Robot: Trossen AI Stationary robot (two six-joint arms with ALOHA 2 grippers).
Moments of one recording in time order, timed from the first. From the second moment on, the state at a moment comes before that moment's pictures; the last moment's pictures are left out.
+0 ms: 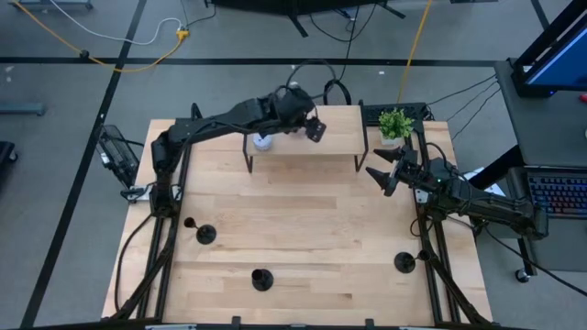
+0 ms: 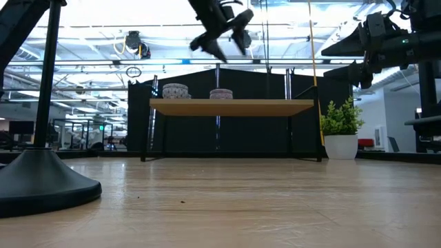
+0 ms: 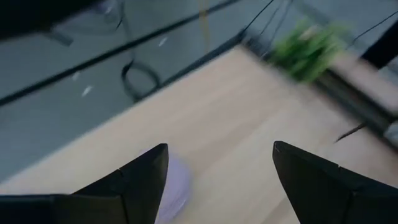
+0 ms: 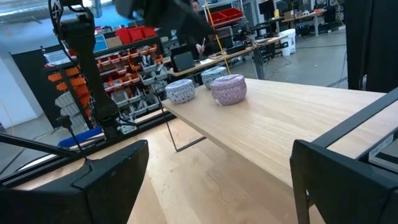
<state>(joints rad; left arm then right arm) 0.30 1.95 2.03 -0.78 -0.36 -0.45 -0.36 0.26 0.15 0.13 0.08 0.28</state>
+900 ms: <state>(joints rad) 0.32 2.13 2.03 -0.63 -0.27 -0.37 -0.36 0.26 0.15 0.13 0.08 0.30</state>
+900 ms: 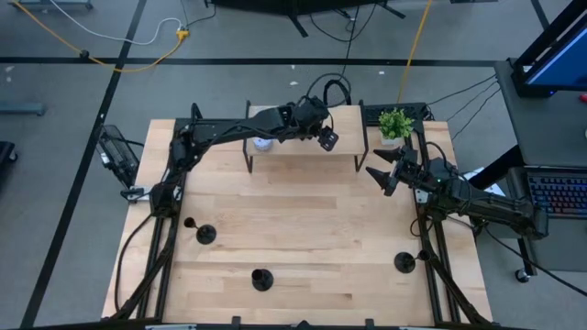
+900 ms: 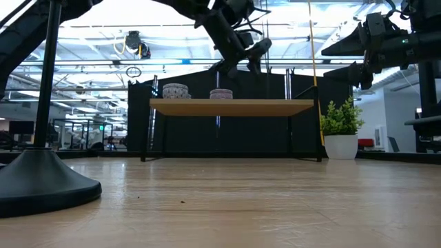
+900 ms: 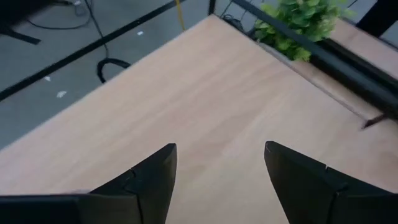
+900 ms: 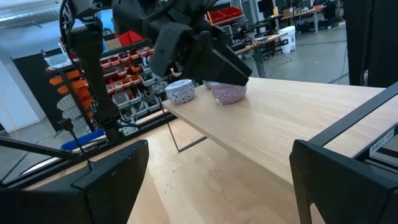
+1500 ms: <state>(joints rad) 0.30 2.14 2.03 -0.67 -0.29 -0.37 -0.36 0.26 0.15 0.13 0.08 0.30</state>
